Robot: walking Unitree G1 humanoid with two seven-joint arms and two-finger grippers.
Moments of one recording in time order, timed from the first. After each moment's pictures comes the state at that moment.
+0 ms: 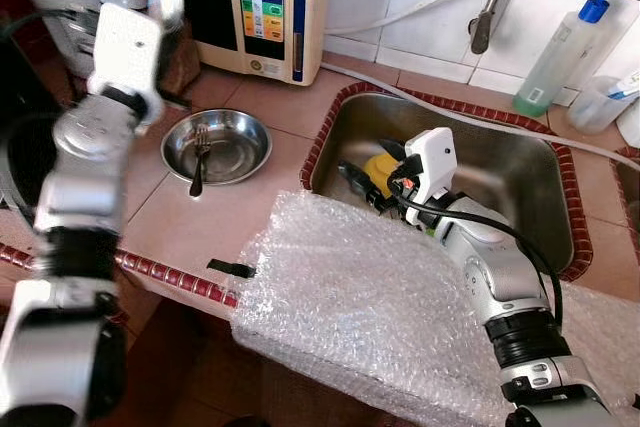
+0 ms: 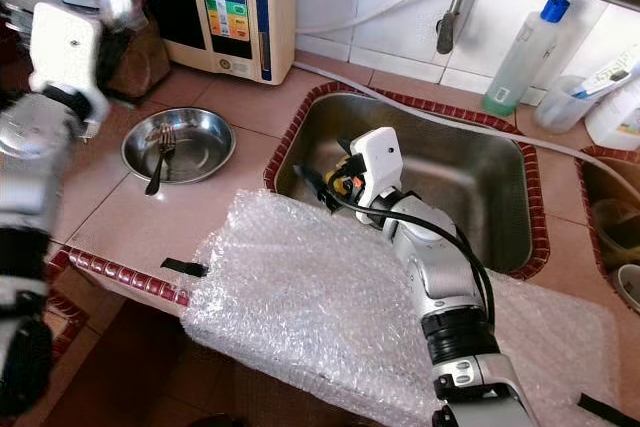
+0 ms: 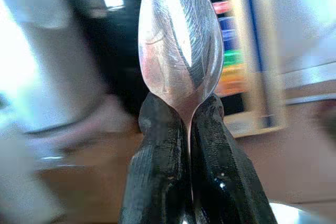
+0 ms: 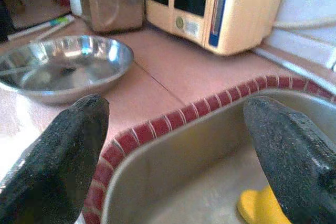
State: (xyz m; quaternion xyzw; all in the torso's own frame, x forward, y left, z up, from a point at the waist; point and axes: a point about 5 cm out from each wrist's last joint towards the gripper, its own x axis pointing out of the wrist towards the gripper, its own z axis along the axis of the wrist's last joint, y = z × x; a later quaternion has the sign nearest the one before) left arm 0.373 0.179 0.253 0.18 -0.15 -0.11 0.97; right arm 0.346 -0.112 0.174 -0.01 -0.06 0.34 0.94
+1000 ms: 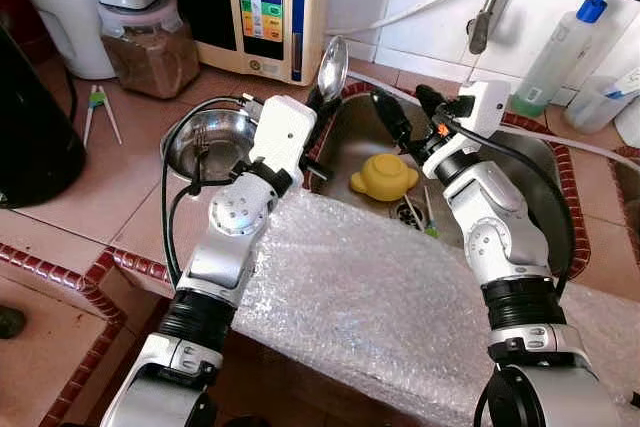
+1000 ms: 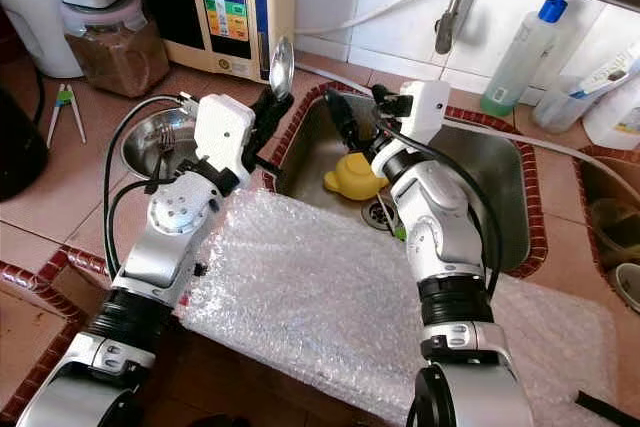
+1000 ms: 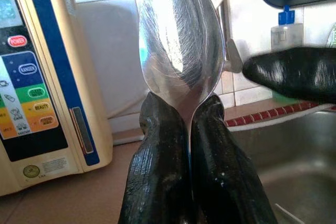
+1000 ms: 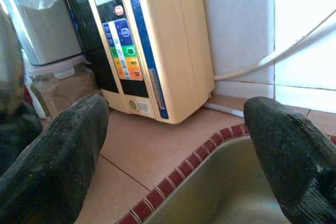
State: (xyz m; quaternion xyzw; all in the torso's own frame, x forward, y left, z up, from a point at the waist) left arm 0.345 0.068 0.207 0.10 -0.20 -0.26 0.94; right arm 0.367 -0.133 0.216 0.15 -0.13 0.25 0.95
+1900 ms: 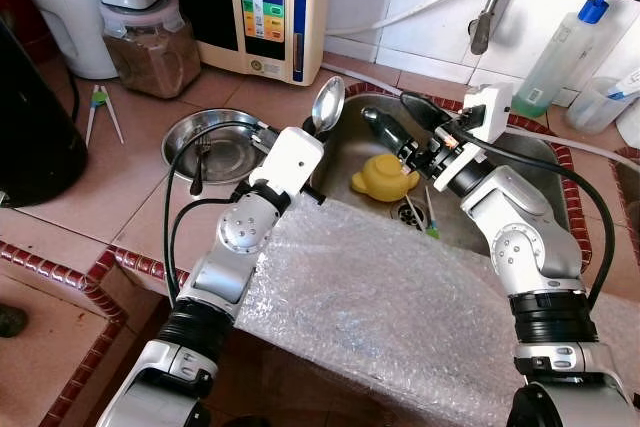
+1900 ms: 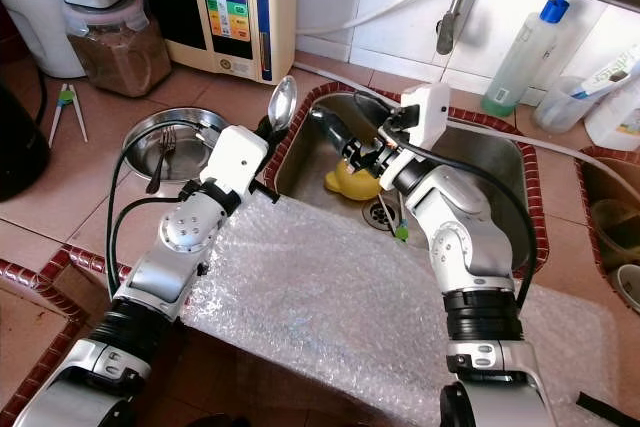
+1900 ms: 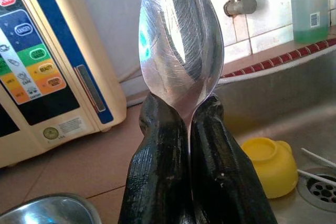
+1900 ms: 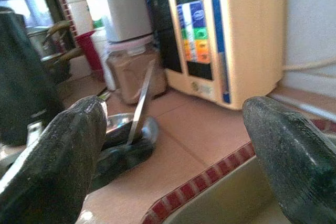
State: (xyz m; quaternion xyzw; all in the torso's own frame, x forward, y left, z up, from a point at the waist) left arm 0.346 0.071 0.175 0.18 -0.15 -0.22 0.94; right arm 0.343 -0.132 0.214 0.13 -0.10 0.38 0.91
